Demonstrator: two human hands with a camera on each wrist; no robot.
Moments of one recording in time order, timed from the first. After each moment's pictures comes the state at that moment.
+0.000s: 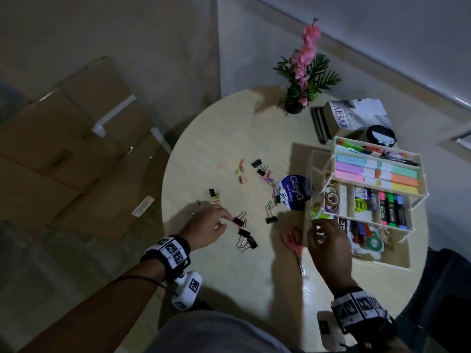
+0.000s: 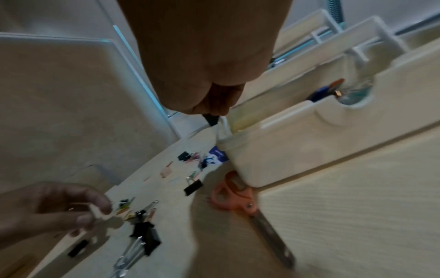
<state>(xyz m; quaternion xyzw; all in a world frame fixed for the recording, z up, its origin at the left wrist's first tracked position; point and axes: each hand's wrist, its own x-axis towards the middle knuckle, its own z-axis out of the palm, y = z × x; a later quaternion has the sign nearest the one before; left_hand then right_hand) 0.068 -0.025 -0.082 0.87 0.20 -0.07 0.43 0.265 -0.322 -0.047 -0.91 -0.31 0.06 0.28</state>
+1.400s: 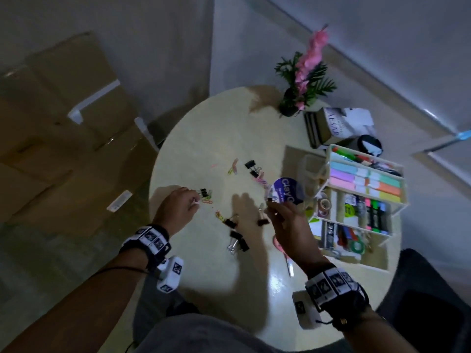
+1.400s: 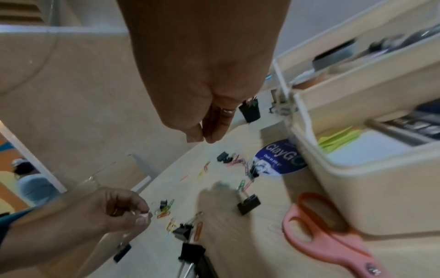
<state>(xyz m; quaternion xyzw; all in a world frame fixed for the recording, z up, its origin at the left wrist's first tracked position) 0.064 0.036 -0.104 0.89 0.30 0.03 0.35 0.257 -0.235 -0.024 -0.85 -0.43 0.14 0.27</state>
